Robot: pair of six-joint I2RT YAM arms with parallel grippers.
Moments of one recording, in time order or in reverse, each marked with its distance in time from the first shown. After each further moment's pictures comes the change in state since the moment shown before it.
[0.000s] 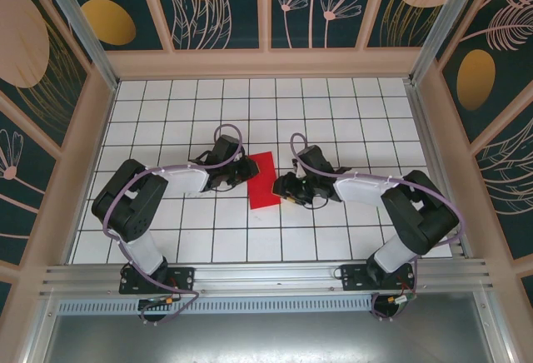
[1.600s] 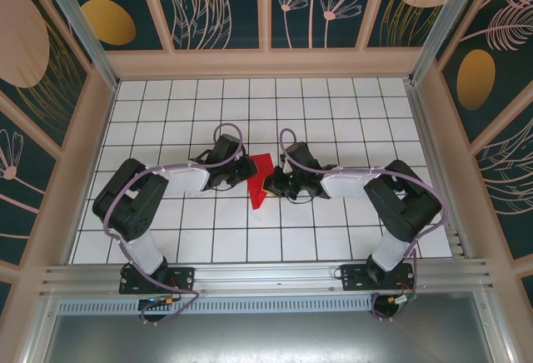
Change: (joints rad) left arm 0.000 -0.015 0.019 -0.032 -0.047 0.003; right arm 0.054 0.131 0.081 0.172 -0.021 0.165
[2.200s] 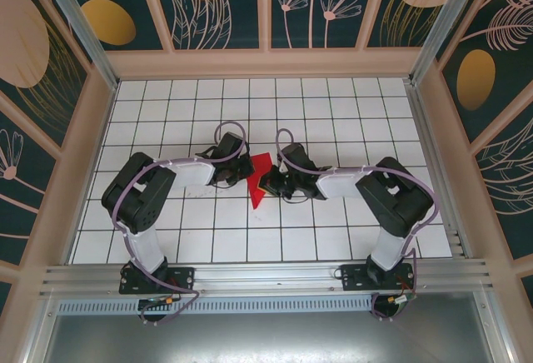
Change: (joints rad) left arm 0.000 0.100 0.079 -0.084 -0.080 0.003; right arm 0.023 0.056 0.005 0.105 0.032 0.051
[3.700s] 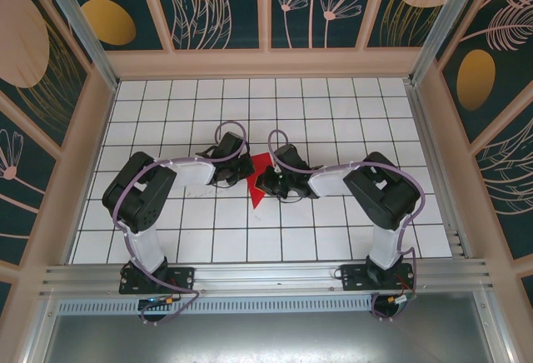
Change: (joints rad) left arm 0.000 0.006 0.003 -0.004 0.004 0.008; right arm 0.021 0.090 0.054 0.014 0.074 0.000
